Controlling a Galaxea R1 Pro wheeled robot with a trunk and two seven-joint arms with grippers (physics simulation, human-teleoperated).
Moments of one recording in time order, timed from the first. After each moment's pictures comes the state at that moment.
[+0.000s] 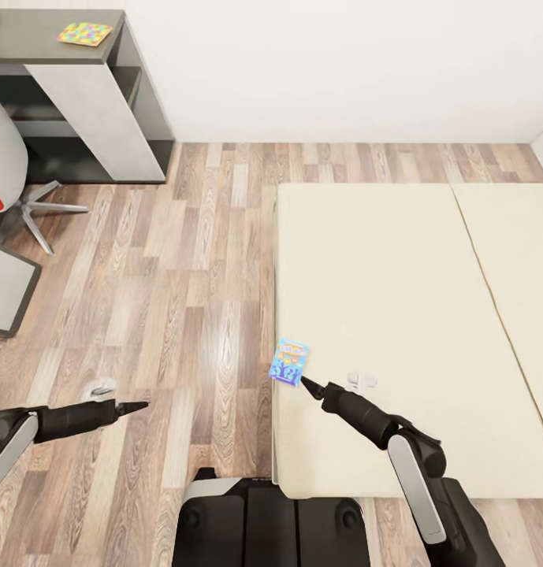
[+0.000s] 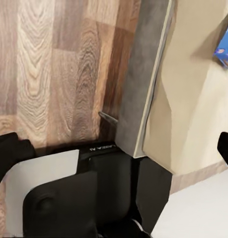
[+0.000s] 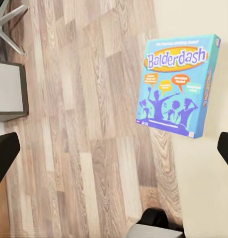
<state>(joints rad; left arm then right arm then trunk) -0.55 0.54 -0.04 -0.95 0.50 0.74 -0.78 -0.32 0.02 0.03 -1.51 -0.50 0.61 0.27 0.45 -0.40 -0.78</state>
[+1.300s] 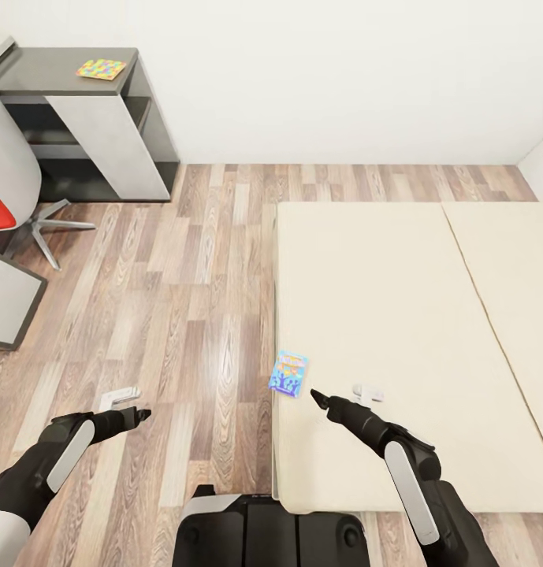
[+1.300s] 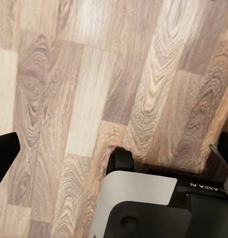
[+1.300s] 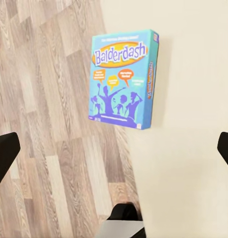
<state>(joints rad) -0.55 0.34 -0.06 -0.94 0.50 0.66 0.00 -0.33 0.03 0.02 -1.41 -0.48 0.58 0.14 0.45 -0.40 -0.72</state>
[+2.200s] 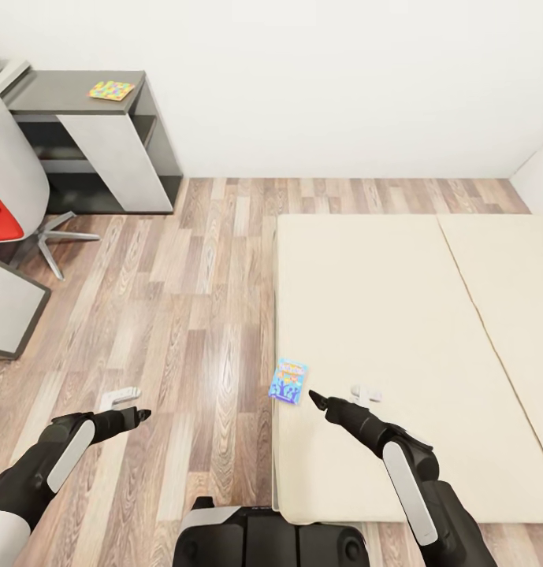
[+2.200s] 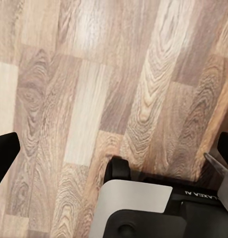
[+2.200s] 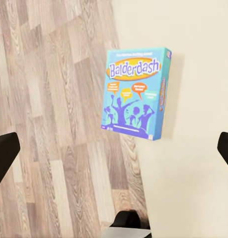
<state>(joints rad) -0.55 0.34 -0.06 -0.94 0.50 0.66 0.00 -0.33 0.03 0.03 -1.41 -0.48 0.58 0.14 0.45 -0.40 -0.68</state>
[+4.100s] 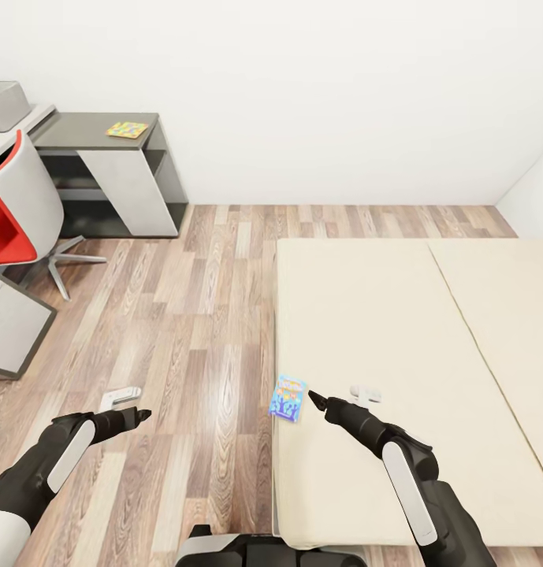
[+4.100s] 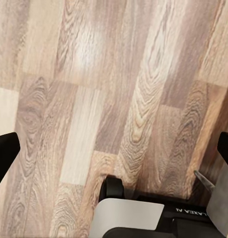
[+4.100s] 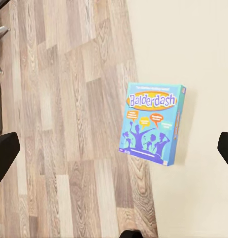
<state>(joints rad) -0.55 0.34 -0.06 -0.94 0.50 0.66 0.00 -0.33 0.03 0.03 -1.41 -0.48 0.58 0.13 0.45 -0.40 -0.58</state>
